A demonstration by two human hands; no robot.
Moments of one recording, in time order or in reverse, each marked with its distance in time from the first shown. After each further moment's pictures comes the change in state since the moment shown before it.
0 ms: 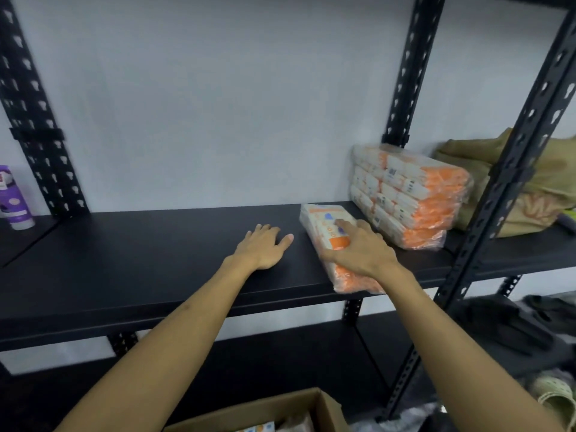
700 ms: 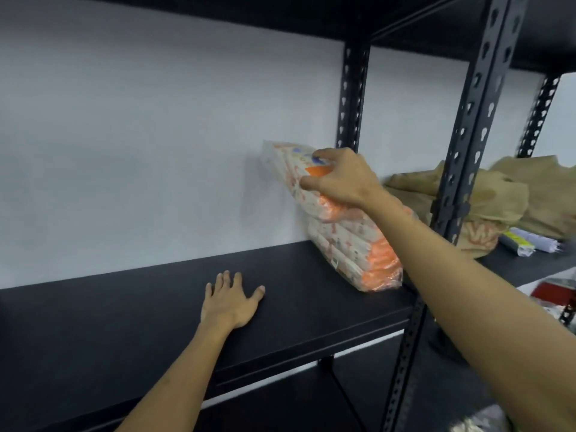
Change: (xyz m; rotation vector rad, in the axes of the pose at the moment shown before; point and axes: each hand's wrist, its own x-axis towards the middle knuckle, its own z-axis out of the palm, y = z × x) left_hand 0.058 0.019 0.037 0.096 0.048 -0.109; right_hand 0.070 -0.018 -0.174 0.211 0.465 -0.180
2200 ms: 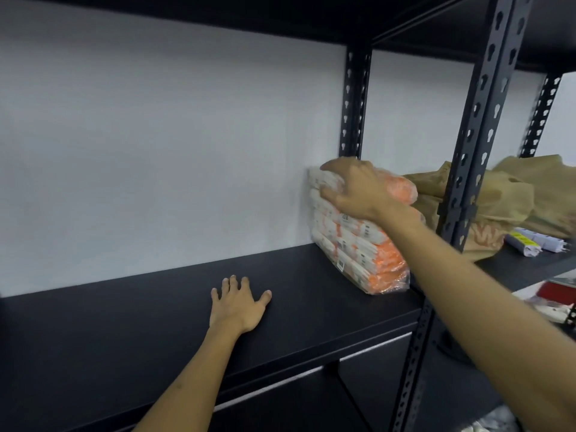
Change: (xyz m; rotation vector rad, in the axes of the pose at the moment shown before) left_hand -0.001 0.002 -0.001 -0.038 0.026 0.003; right_hand 0.016 0.043 0.016 -0.245 0.032 -0.324
